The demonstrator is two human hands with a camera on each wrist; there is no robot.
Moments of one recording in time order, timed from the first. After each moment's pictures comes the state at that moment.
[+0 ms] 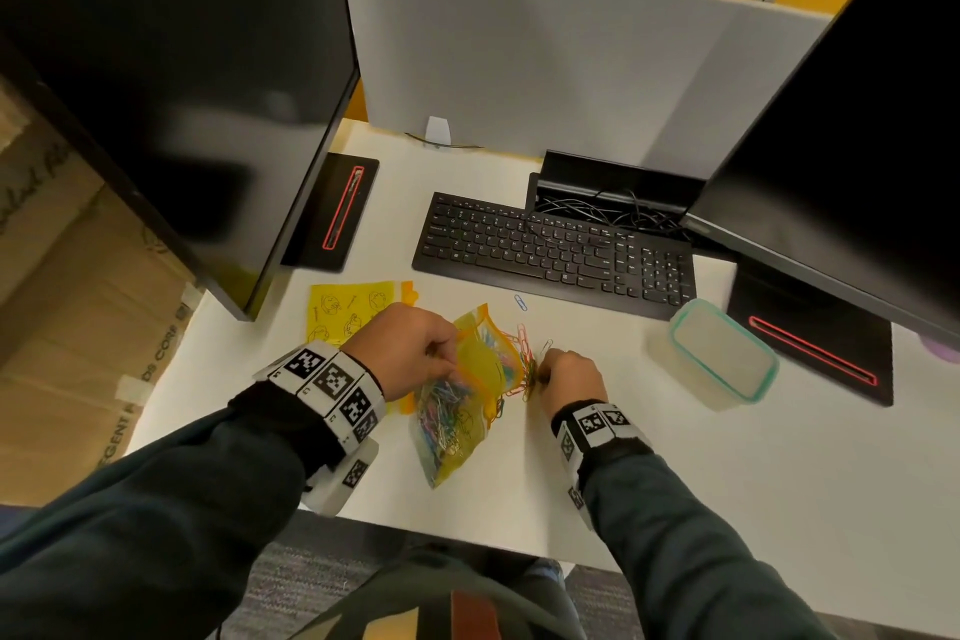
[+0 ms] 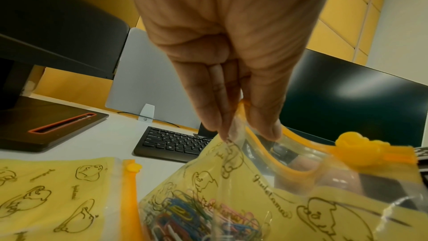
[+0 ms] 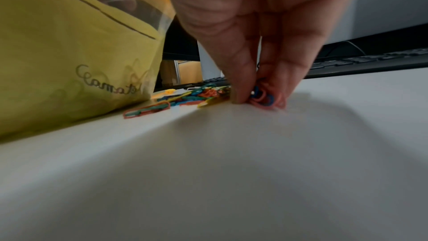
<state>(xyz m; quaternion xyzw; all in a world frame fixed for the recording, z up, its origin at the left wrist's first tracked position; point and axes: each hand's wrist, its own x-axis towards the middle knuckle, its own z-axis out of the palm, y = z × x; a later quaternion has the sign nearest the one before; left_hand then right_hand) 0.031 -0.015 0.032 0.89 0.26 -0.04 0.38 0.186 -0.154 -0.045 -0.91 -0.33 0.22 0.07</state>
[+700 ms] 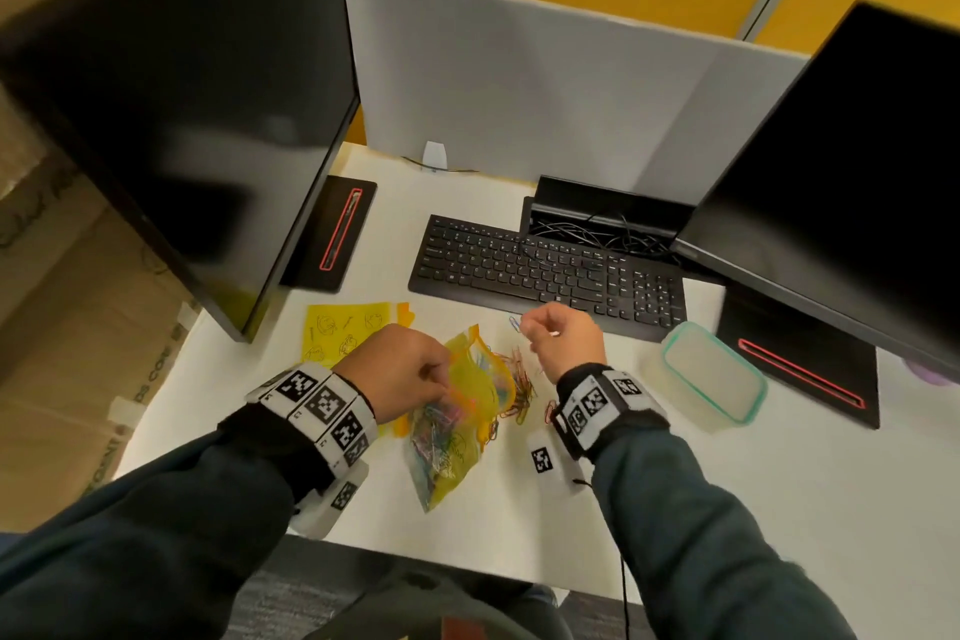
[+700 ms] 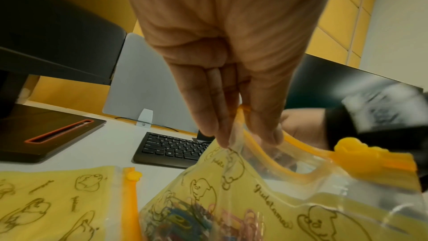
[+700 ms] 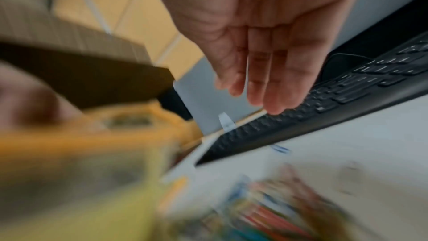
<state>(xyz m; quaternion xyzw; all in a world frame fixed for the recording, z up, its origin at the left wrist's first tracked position) 0.029 -0.012 0.039 0.91 0.24 -0.06 0.34 0.206 -0.118 -0.003 -0.85 -0.24 0.24 0.40</state>
